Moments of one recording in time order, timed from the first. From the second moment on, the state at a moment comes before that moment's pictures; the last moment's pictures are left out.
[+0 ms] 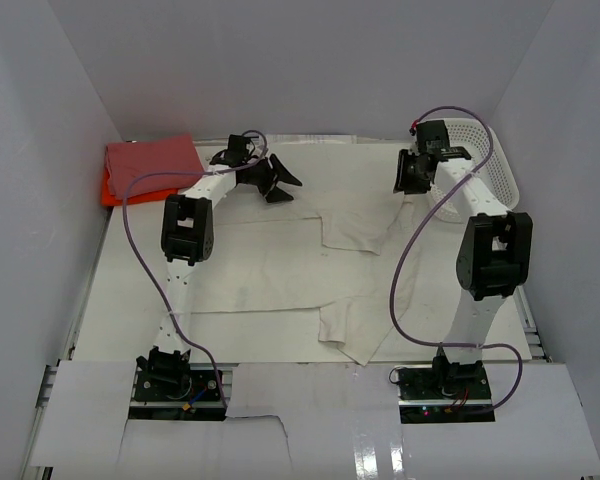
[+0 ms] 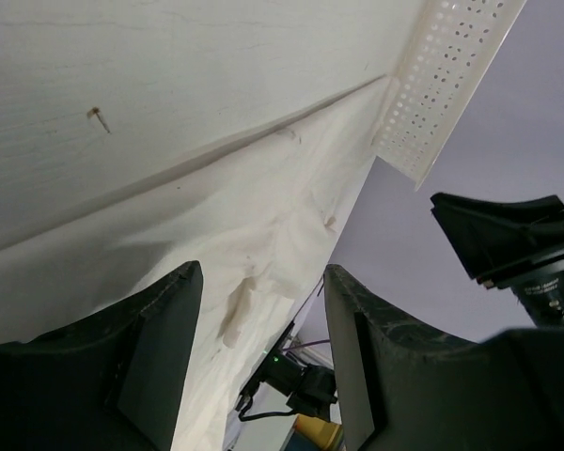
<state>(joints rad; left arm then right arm) -0.23 2.58 2.15 -0.45 0.85 -0.91 0.13 1.94 1.66 -0.66 -0.06 0.18</state>
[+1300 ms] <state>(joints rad) -0.50 2.55 1.98 -0.26 0.92 -0.97 0.23 2.05 1.48 -0.60 -0.03 0.23</state>
